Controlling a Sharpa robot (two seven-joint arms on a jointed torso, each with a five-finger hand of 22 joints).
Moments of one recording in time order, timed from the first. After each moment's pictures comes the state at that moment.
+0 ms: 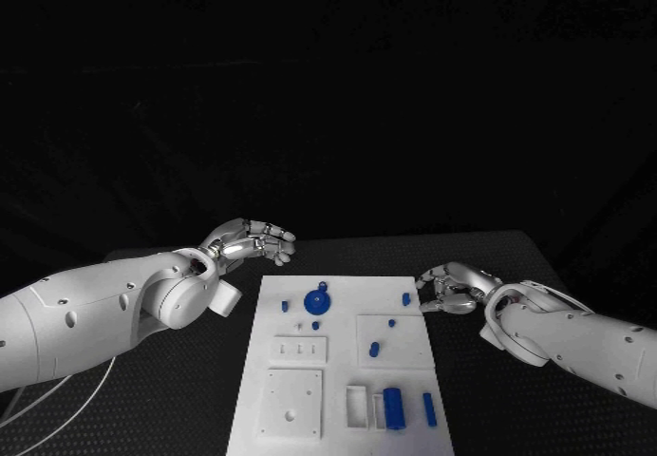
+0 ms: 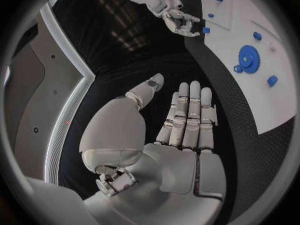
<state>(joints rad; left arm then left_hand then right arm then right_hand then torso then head) 1.36 -0.81 -0.18 1.32 -0.24 -0.13 0.31 1.11 -0.15 0.56 -0.25 0.10 0.78 0.18 0.33 0.52 1.14 0.10 0.14 0.21 0.94 0.11 0.40 0.61 0.05 0.64 0.01 0.73 1.03 1.17 -0.74 -0.14 1.08 -1.12 -0.37 0.19 1.08 -0.18 0.53 -0.27 0.15 0.85 0.12 0.25 0.48 1.05 0.01 1.12 0.81 1.30 -0.08 1.16 1.08 0.24 1.16 -0.03 0.91 1.31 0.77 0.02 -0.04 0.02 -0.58</state>
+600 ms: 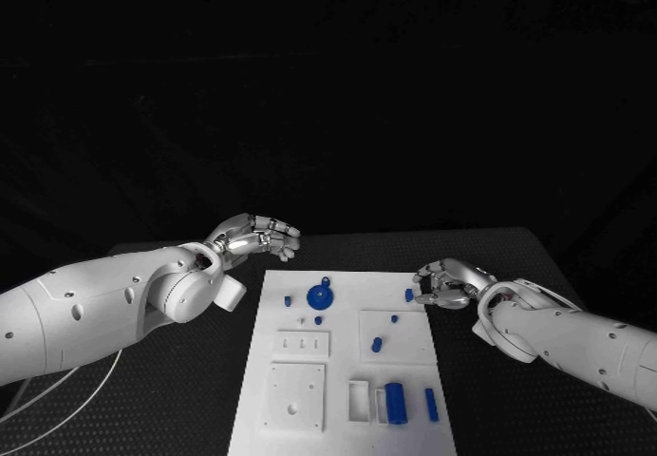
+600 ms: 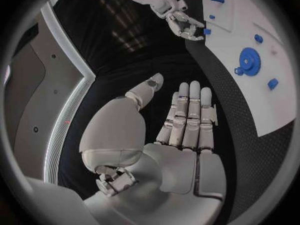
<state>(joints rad) 1.36 -0.81 -0.18 1.33 -0.24 -0.13 0.30 1.11 -0.15 0.56 -0.23 0.10 0.77 0.18 0.33 0.53 1.15 0.11 0.13 0.21 0.94 0.11 0.40 0.62 0.06 0.64 0.01 0.73 1.02 1.16 -0.68 -0.14 1.03 -1.10 -0.40 0.19 1.10 -0.17 0.58 -0.23 0.09 0.86 0.11 0.26 0.47 1.05 0.01 1.12 0.80 1.30 -0.08 1.16 1.08 0.24 1.16 -0.03 0.91 1.31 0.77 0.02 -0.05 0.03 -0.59</state>
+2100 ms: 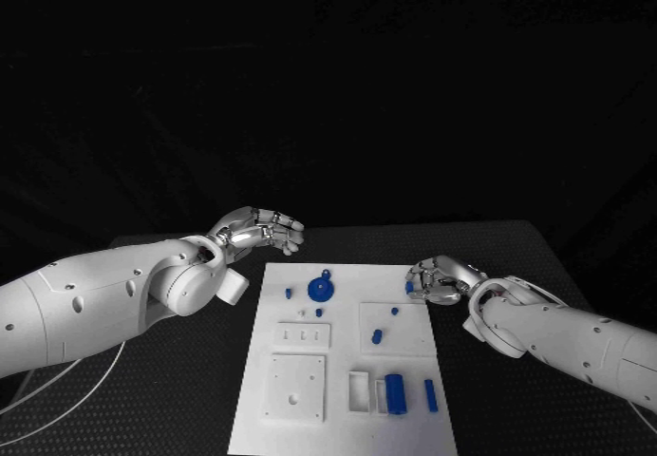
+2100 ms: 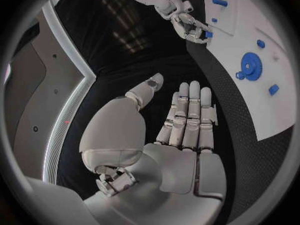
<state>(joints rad) 1.36 -0.82 -0.18 1.35 -0.24 -0.13 0.30 1.11 -0.15 0.56 -0.23 0.10 0.77 0.19 0.32 0.53 1.15 0.11 0.13 0.21 0.94 0.11 0.40 0.63 0.07 0.64 0.01 0.74 1.02 1.14 -0.64 -0.14 0.99 -1.07 -0.39 0.20 1.10 -0.15 0.63 -0.23 0.06 0.86 0.11 0.29 0.47 1.05 0.01 1.13 0.79 1.30 -0.10 1.16 1.09 0.24 1.16 -0.03 0.92 1.31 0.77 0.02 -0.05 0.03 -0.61</state>
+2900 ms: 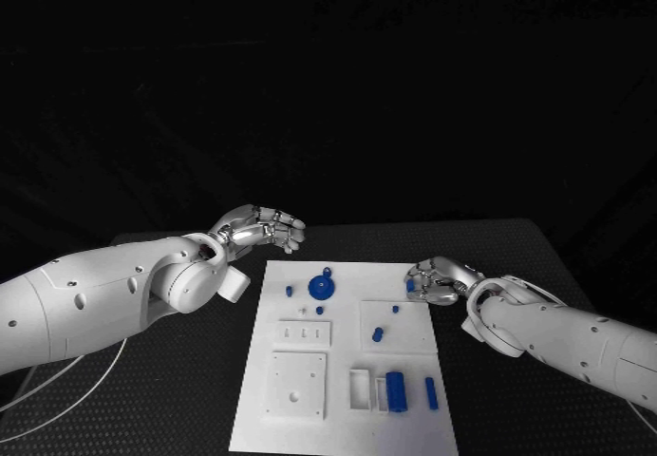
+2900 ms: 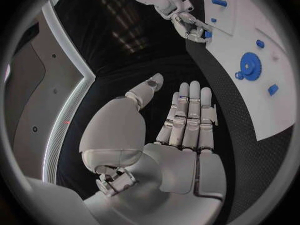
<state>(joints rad) 1.36 -0.81 -0.18 1.35 -0.24 -0.13 0.29 1.11 -0.15 0.56 -0.23 0.10 0.77 0.20 0.32 0.53 1.15 0.12 0.12 0.21 0.94 0.11 0.40 0.63 0.06 0.64 0.01 0.74 1.02 1.13 -0.63 -0.14 0.99 -1.08 -0.36 0.19 1.08 -0.12 0.64 -0.22 0.05 0.86 0.11 0.33 0.50 1.05 0.01 1.13 0.79 1.30 -0.12 1.16 1.10 0.24 1.15 -0.03 0.92 1.31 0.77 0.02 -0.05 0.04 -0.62</state>
